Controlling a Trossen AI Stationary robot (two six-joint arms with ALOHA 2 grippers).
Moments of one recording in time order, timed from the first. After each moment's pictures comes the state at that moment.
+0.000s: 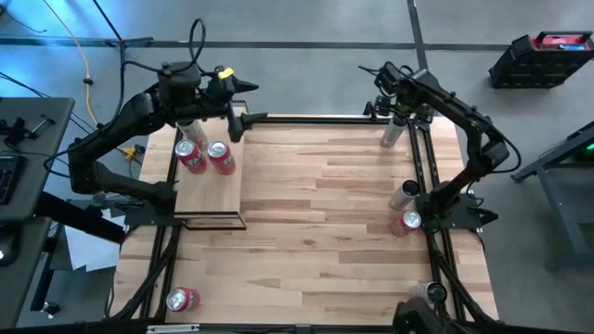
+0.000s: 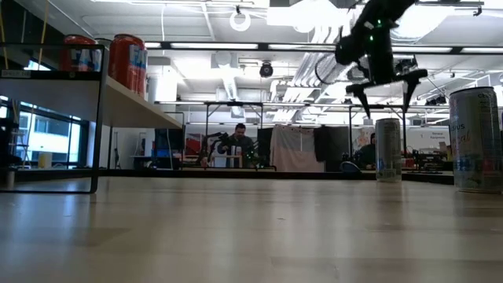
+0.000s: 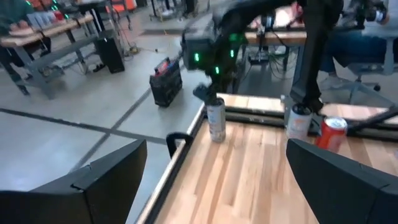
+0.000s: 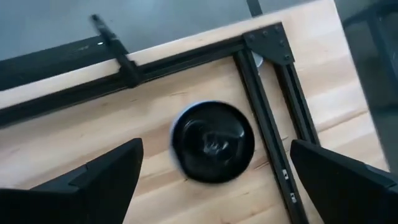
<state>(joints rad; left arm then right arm) 0.43 1.21 1.56 -0.60 0.04 0.14 -0.93 1.57 1.43 -1.29 0.36 0.96</state>
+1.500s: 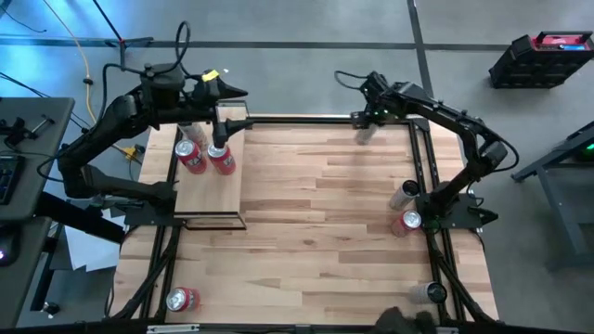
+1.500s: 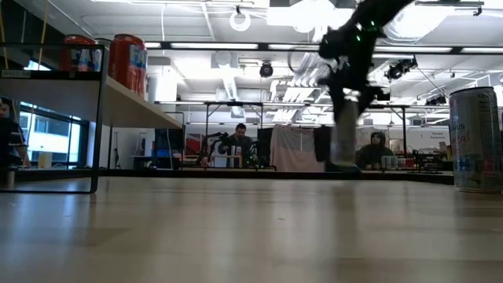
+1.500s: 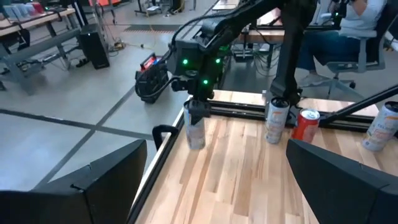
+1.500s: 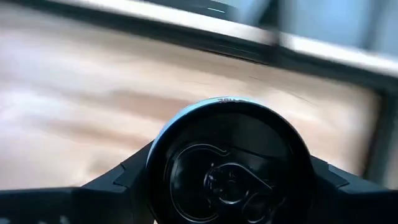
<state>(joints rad) 0.43 1.13 1.56 -0.71 0.11 0.13 -0.78 1.58 1.36 -0.98 0.10 0.47</state>
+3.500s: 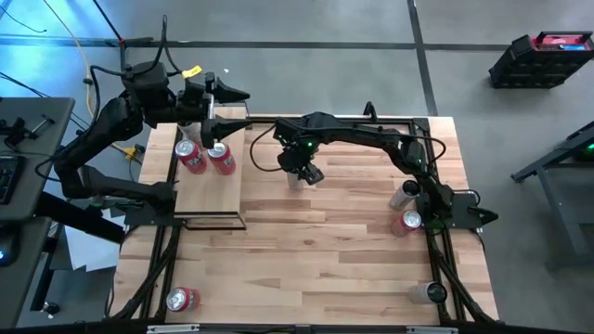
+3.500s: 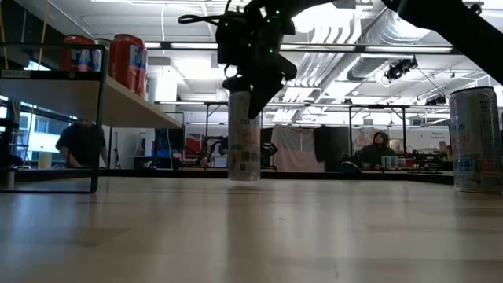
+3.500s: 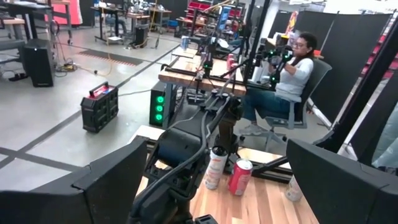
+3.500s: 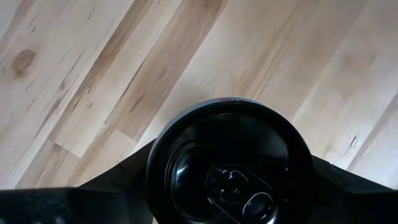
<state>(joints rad) 0.40 1.10 1.56 -0.55 0.27 -0.12 -0.27 2.23 2.16 -1.21 -0.23 -0.83</state>
